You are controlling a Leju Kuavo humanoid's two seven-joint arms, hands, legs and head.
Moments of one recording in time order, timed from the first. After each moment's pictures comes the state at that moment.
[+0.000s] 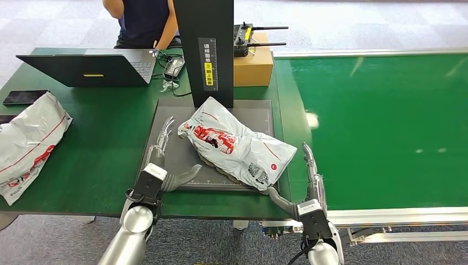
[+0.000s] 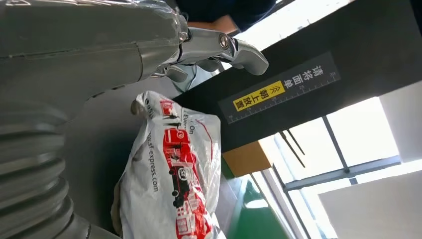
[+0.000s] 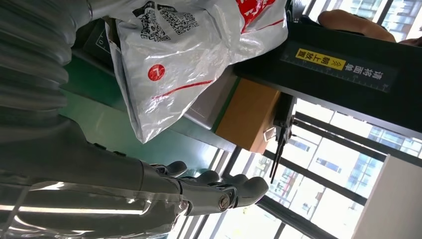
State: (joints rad) left arm -0.23 -0.17 -0.20 -1.07 -0.54 0.22 -0.56; right arm 0.01 0.06 0.17 -1.53 0.37 -0.27 -0.58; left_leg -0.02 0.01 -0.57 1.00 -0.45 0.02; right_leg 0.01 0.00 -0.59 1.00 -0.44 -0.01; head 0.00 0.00
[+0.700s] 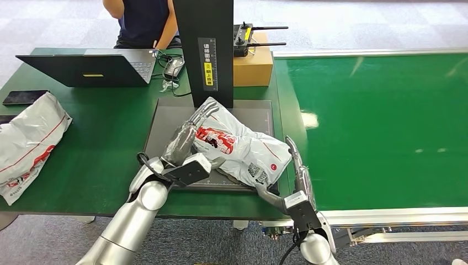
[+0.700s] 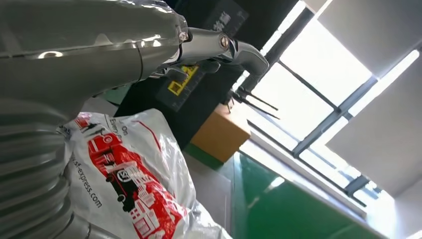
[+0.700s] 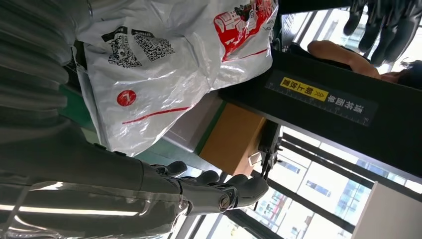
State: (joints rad) left arm -0.44 -0.15 -0.36 -1.00 -0.82 0.14 -0.47; right arm -0.06 0.06 0.23 -1.50 0.39 -0.22 -0.54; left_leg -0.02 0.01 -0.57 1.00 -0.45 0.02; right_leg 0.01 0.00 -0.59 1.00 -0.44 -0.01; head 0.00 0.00
